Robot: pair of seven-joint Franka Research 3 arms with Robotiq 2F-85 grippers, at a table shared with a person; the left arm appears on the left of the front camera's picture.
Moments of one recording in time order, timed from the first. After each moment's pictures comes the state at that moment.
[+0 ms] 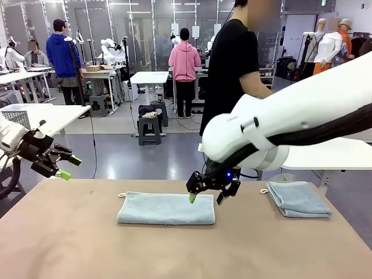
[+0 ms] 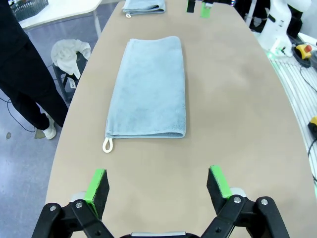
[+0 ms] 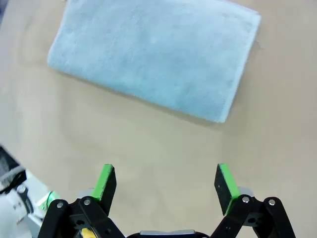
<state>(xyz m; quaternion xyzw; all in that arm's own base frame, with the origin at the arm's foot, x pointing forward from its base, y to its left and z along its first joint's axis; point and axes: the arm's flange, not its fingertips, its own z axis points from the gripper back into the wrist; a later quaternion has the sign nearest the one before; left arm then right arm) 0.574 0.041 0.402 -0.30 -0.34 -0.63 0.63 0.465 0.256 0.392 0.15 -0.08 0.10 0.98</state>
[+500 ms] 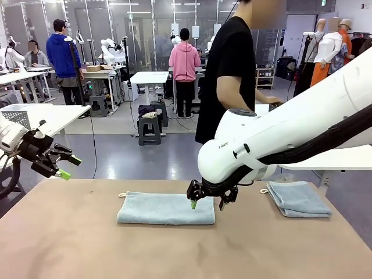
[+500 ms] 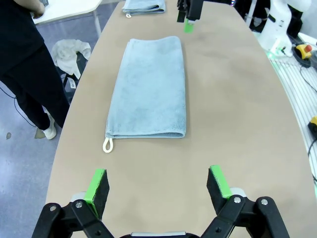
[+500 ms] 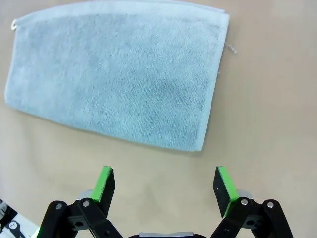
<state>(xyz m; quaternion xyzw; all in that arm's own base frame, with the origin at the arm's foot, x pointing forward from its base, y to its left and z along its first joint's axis) 0.574 0.041 0.403 -0.30 -0.34 -0.63 0.63 0.490 0.267 0.354 0.10 -0.08 0.04 0.99</state>
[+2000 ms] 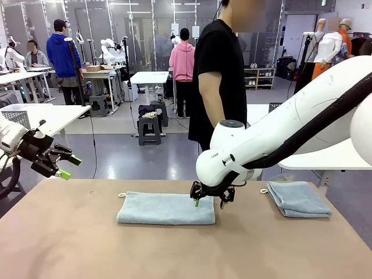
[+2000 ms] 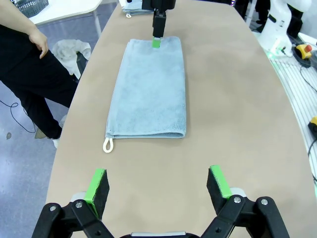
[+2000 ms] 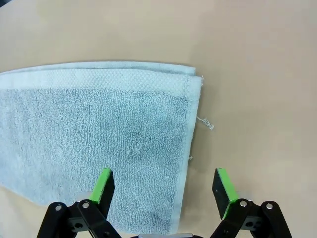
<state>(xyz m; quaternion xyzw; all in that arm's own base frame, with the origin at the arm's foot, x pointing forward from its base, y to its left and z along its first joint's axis) 0.574 0.041 0.403 -0.30 -0.34 -0.63 0.63 0.568 0.261 0.298 0.07 -0.08 -0.01 0.99</state>
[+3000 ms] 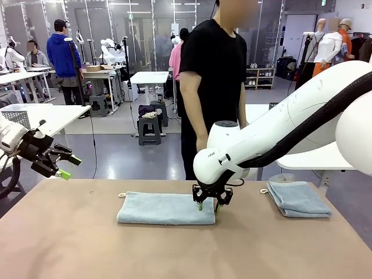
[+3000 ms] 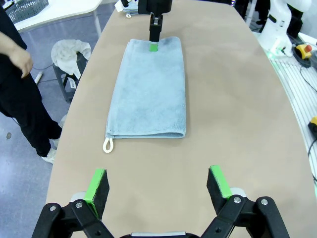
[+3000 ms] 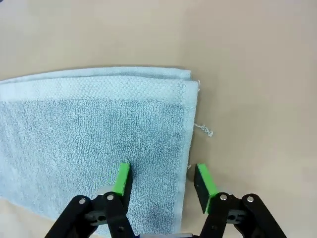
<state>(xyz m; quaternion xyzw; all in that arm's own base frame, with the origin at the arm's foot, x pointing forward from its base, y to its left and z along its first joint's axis) 0.574 0.041 0.403 -0.30 -0.34 -0.63 0.63 0.580 0.265 0.289 0.06 -0.05 -0.03 1.00</state>
